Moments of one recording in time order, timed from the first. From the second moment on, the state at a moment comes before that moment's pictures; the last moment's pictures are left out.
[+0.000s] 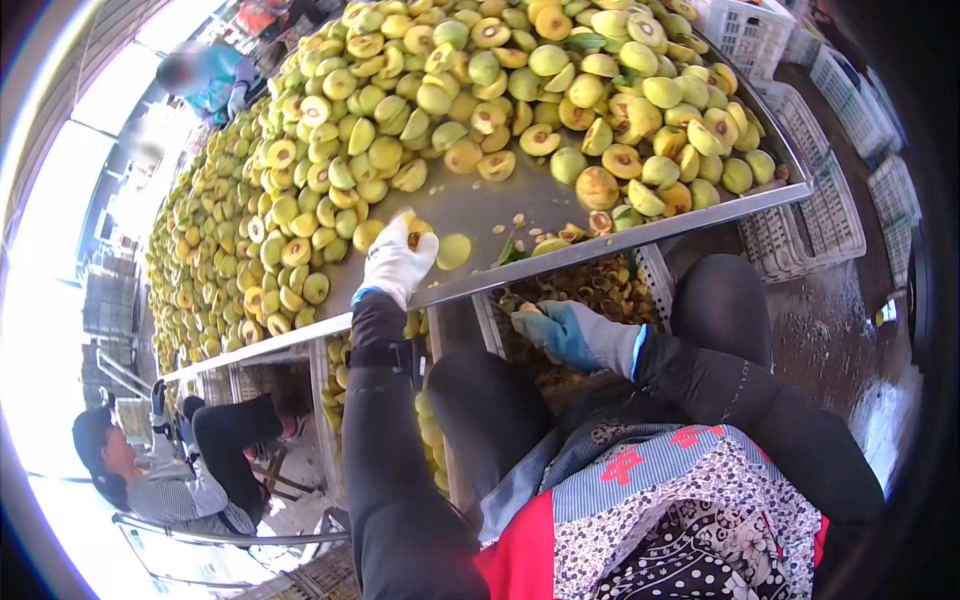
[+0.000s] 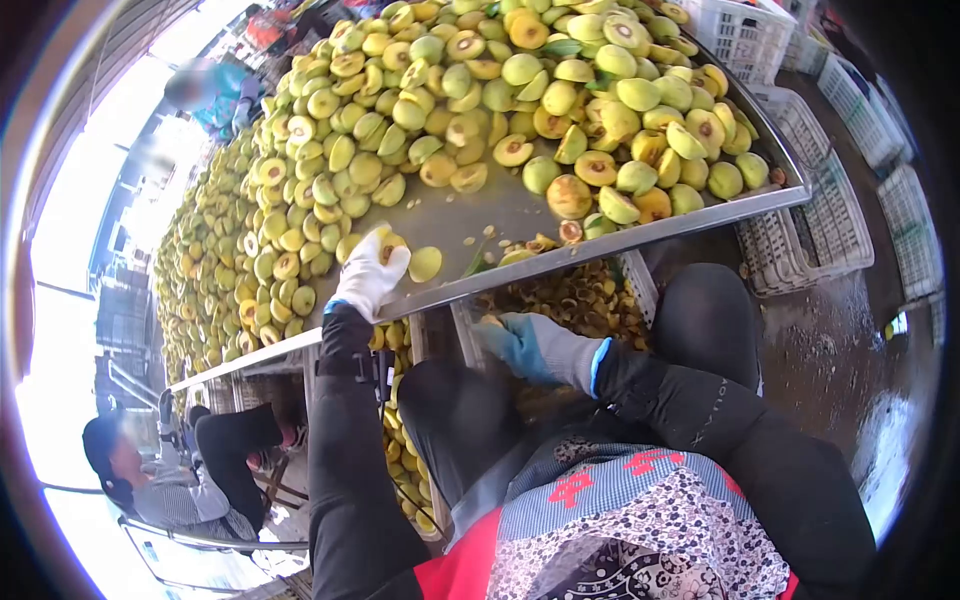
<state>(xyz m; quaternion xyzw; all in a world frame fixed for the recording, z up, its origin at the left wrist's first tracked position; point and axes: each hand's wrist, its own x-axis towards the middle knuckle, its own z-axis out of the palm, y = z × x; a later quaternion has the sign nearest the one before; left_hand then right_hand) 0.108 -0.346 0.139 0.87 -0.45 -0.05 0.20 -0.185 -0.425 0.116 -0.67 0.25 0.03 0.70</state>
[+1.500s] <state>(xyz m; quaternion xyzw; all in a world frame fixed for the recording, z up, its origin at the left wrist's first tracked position) -0.096 -0.368 0.176 0.58 -0.17 -0.29 0.74 -0.200 -0.440 0.150 -0.54 0.16 0.03 0.83</state>
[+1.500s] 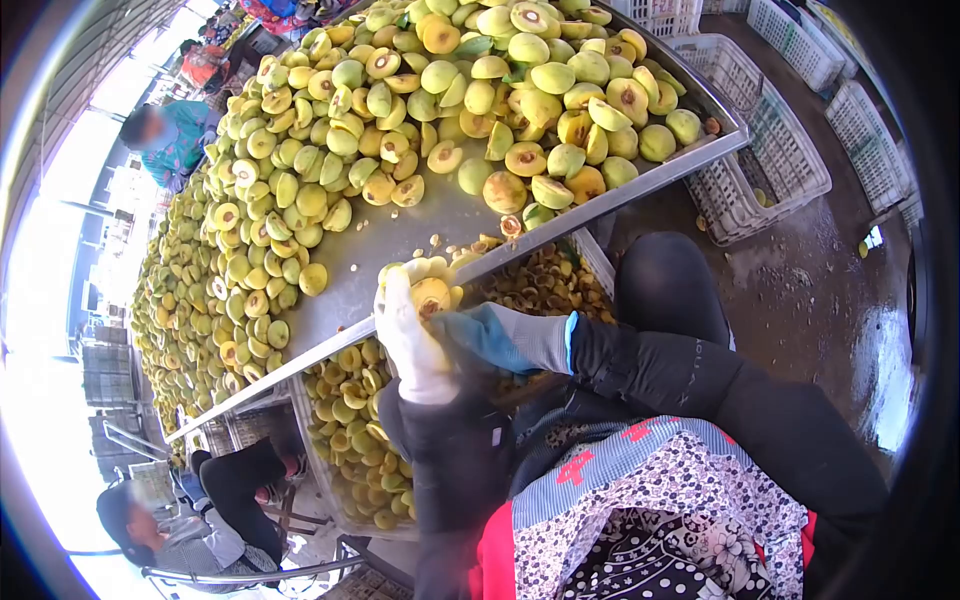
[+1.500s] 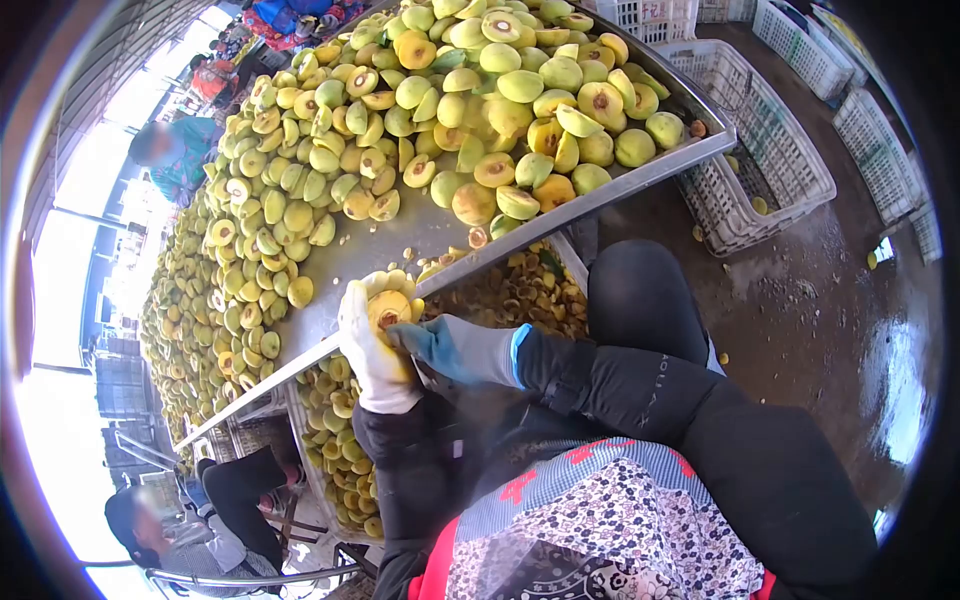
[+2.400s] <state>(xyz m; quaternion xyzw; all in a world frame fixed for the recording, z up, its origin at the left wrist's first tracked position) -0.008 -0.224 0.202 0.67 -0.07 -0.08 0.73 -0.229 -0.443 0.174 -0.51 0.24 0.21 0.80</state>
